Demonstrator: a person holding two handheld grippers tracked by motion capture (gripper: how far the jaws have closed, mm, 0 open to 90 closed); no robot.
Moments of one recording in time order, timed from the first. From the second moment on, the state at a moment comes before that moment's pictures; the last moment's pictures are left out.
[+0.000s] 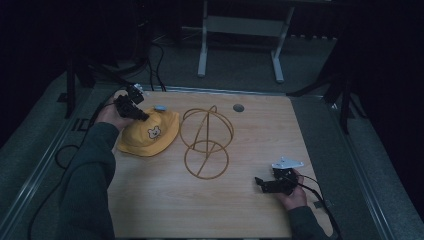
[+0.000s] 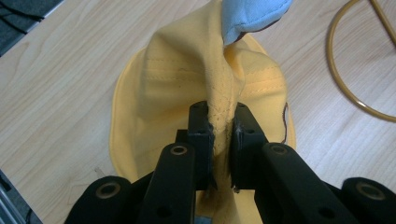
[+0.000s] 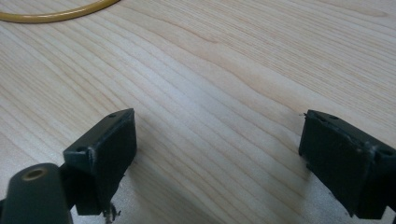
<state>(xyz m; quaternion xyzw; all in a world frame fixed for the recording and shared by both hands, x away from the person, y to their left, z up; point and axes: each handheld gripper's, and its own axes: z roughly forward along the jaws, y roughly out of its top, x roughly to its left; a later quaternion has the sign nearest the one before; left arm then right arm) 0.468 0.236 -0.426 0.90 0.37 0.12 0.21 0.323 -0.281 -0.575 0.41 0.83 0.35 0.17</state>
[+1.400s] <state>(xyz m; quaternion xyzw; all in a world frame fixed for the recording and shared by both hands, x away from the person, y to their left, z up) 0.424 0.226 -0.329 0.91 0.29 0.12 0.28 0.323 -0.281 -0.575 0.41 0.83 0.35 0.17</state>
